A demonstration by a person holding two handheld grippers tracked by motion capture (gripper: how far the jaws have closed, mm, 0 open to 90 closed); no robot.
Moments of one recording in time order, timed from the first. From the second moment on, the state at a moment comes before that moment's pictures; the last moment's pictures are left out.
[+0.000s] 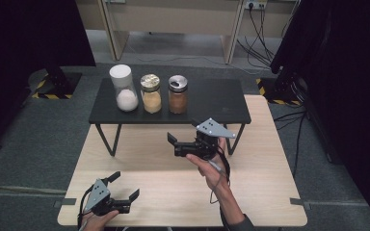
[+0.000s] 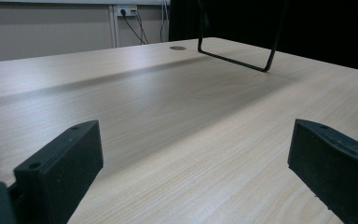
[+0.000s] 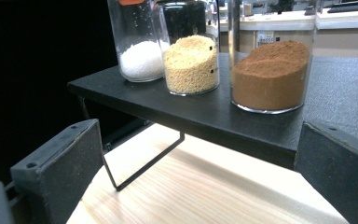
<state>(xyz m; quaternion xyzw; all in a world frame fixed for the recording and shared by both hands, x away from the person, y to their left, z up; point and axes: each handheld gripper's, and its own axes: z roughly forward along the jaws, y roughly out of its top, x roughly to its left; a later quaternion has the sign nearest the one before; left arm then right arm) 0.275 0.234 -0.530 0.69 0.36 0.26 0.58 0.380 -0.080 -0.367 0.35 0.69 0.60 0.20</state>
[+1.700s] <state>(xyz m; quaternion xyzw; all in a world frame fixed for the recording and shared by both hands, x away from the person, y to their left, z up) 0.274 0.234 -0.530 0.69 0.36 0.26 0.58 0.349 -0.075 -0.429 0.33 0.71 0.60 0.18</state>
